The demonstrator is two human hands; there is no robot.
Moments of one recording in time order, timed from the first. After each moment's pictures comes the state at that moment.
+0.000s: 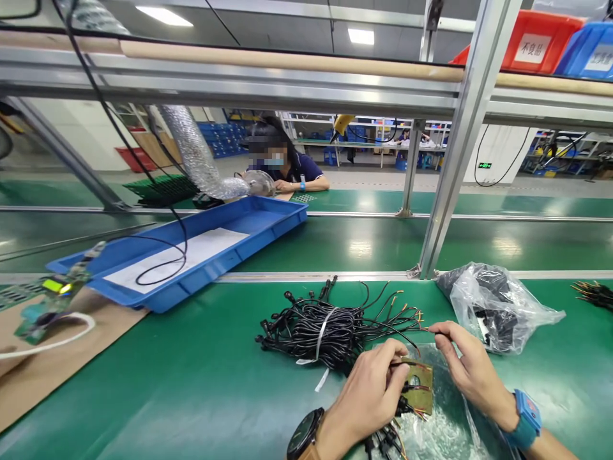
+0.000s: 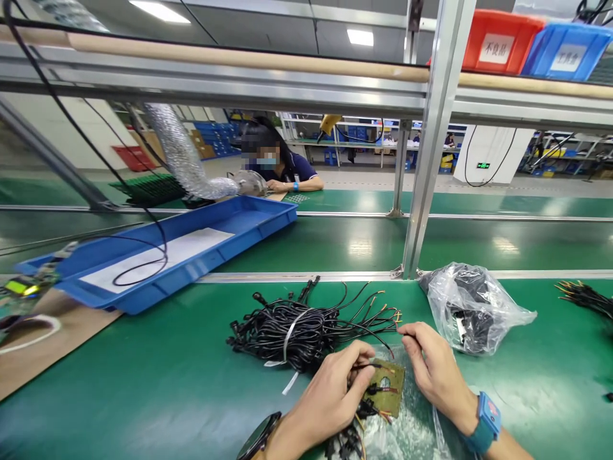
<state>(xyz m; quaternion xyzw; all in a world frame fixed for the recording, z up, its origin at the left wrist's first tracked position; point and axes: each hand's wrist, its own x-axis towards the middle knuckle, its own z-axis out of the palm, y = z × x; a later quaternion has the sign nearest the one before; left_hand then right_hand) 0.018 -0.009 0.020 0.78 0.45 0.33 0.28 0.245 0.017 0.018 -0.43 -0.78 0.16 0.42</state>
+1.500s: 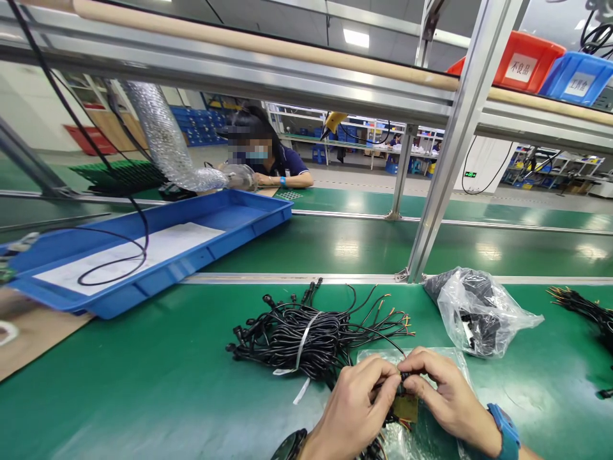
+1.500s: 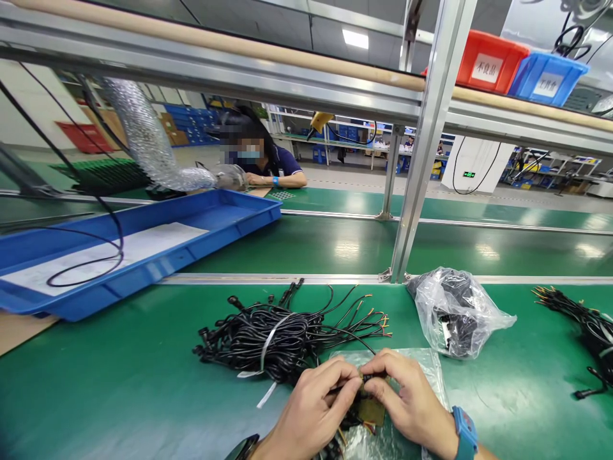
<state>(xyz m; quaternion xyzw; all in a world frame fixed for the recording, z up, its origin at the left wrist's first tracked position) 0.023 -0.012 0.010 0.77 0.40 0.44 0.23 0.227 -0.001 0.015 -0.33 -0.77 0.35 0.41</state>
